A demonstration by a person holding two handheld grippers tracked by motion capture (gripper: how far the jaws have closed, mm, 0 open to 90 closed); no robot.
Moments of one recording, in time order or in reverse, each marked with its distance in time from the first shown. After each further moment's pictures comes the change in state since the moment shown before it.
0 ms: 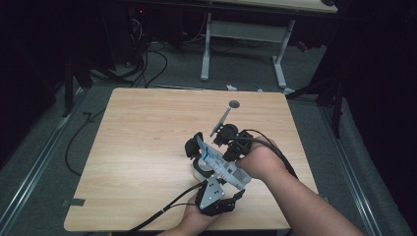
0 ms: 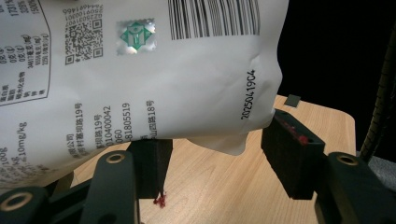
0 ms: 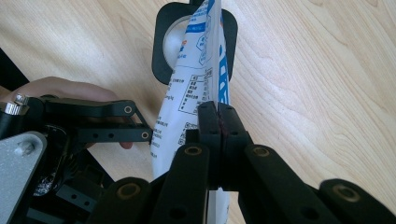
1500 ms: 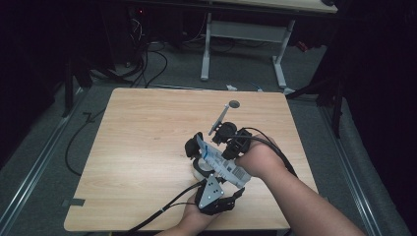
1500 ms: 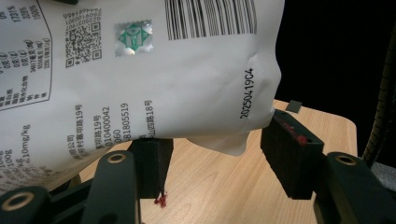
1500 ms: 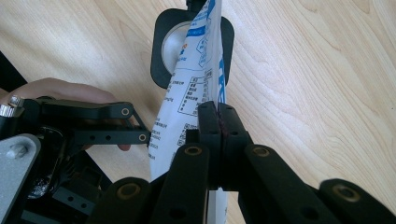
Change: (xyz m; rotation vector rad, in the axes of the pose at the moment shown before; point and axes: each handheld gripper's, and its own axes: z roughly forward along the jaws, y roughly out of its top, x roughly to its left) left arm 0.001 0.004 -0.002 -0.017 0.006 0.000; right arm 0.000 0.005 -0.004 -0.005 -0.008 -0.010
